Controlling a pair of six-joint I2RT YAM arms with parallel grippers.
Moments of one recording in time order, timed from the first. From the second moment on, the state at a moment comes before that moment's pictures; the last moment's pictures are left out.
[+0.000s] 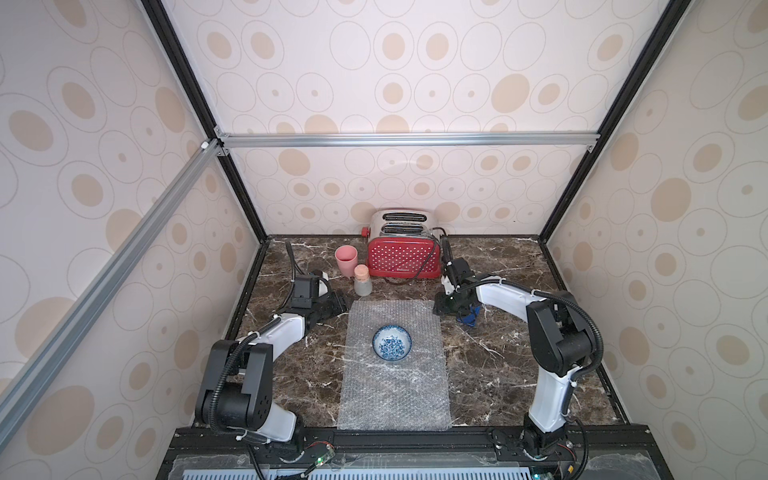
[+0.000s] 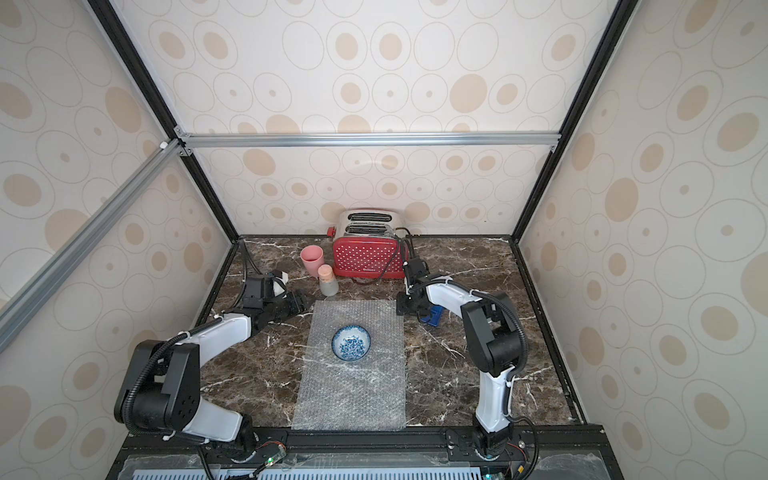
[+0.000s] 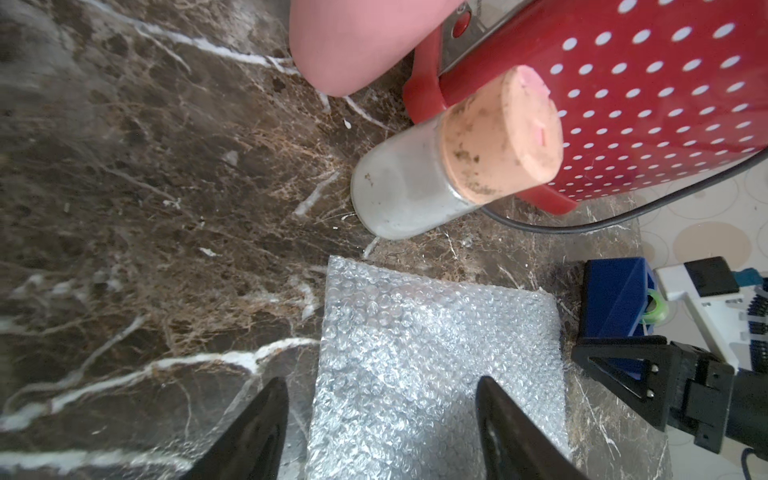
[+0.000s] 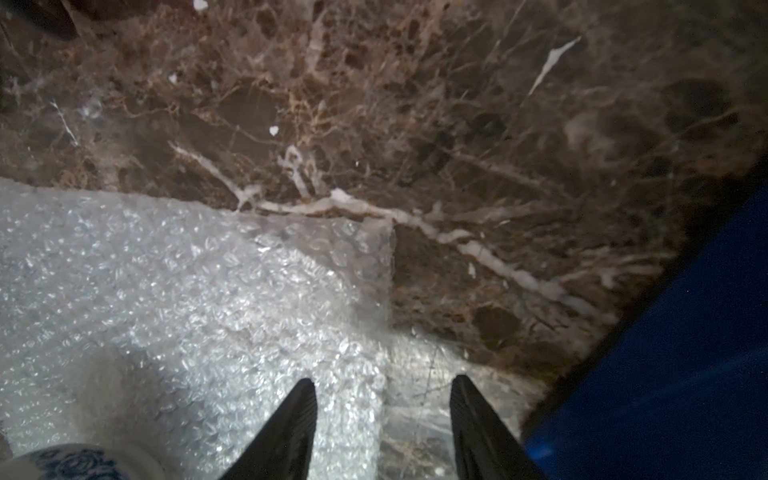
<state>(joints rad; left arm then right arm) -0.10 1.50 0.75 -0.03 0.36 -0.53 0.41 1.92 1.30 -0.58 -0.17 0.41</state>
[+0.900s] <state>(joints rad) -0.10 1.48 0.74 -0.06 0.37 -0.52 0.36 2.01 1.30 -0.41 -0.39 0.46</state>
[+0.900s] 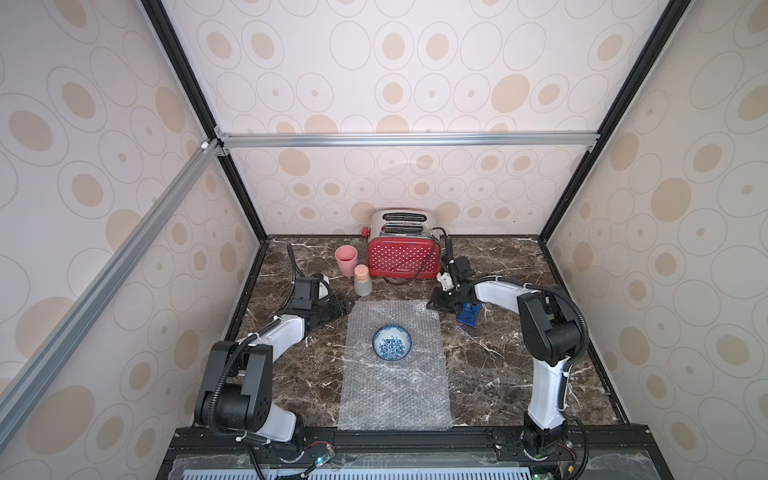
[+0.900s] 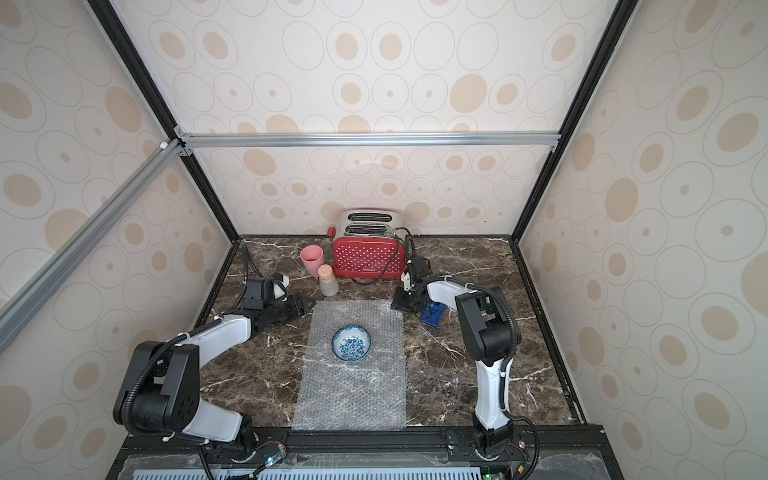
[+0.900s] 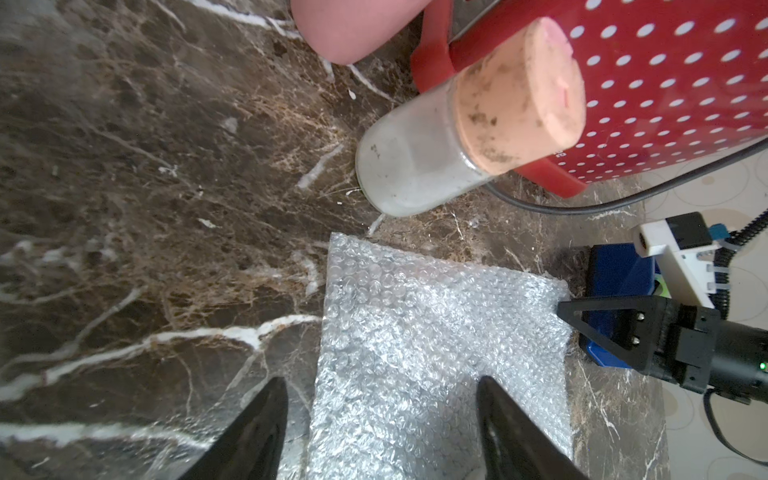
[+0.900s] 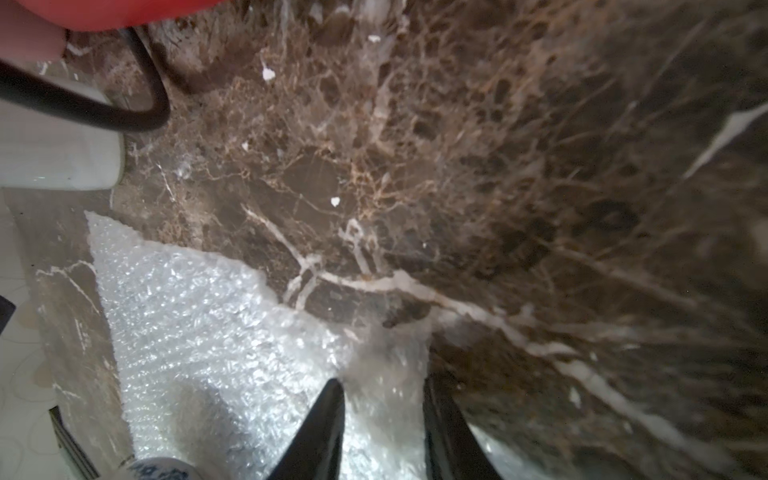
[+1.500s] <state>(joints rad) -0.10 1.46 0.73 -0.06 0.39 -0.52 0.36 1.83 1.12 -0.20 -0.60 0.54</state>
